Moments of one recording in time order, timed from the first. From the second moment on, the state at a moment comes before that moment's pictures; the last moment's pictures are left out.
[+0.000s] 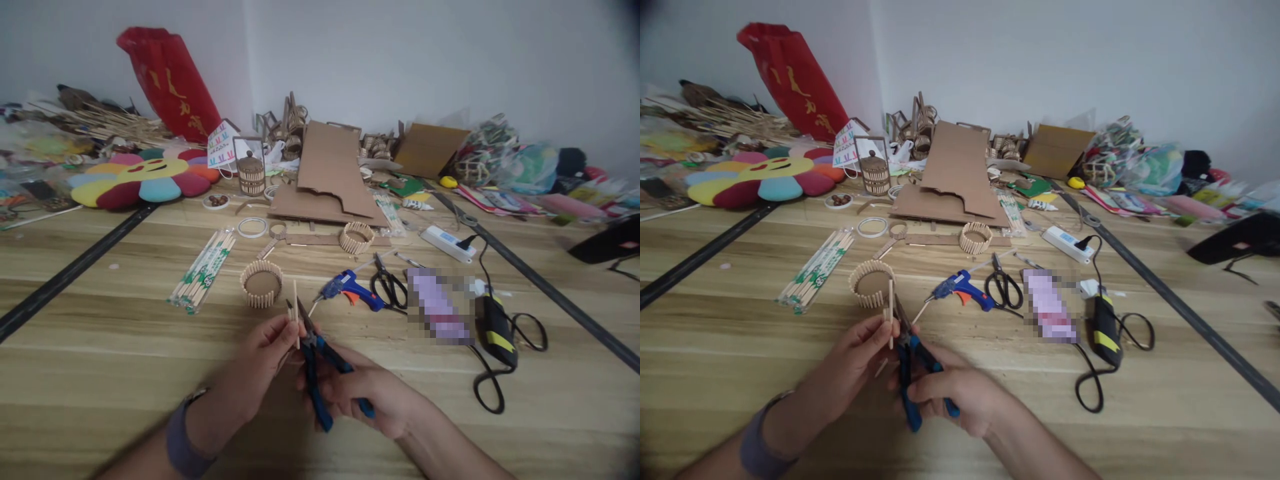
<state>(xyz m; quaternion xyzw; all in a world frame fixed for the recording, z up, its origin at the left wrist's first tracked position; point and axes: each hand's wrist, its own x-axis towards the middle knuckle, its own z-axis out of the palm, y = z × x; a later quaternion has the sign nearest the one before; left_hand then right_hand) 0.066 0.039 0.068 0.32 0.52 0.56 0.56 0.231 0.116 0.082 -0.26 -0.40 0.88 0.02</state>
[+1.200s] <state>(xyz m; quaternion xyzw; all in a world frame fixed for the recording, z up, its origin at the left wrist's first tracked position) 0.050 0.036 0.069 0.43 0.61 0.48 0.46 0.257 0.155 0.106 -0.31 -0.78 0.54 0.08</state>
